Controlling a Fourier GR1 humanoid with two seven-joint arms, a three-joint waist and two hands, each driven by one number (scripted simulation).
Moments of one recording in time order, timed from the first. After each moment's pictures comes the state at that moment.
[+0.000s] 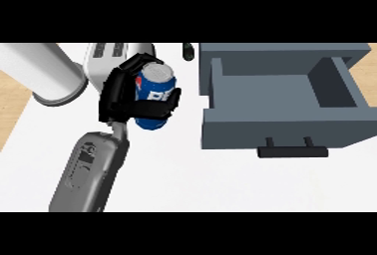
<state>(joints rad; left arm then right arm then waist) -0.53 0.00 -0.06 -1.41 -0.01 0.20 0.13 0.36 -0.02 -0.27 -2.23 -0.14 0.22 0.08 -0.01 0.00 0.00</state>
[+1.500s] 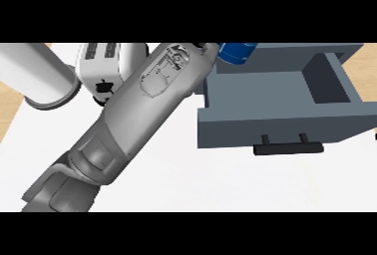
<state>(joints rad) -1.37 0.00 -0.26 -0.75 0.21 0.55 0.22 0.24 -0.04 -0.28 -2.18 -0.11 0.20 0.13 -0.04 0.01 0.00</state>
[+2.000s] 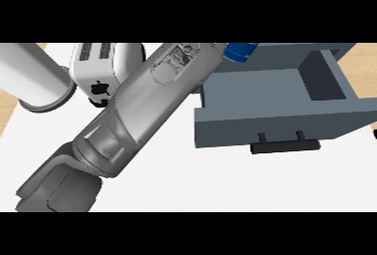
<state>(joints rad) -1.47 0.00 -0.34 -0.55 0.33 0.56 0.15 0.21 -0.05 -0.28 -2.16 -0.12 0.21 0.13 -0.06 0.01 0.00</state>
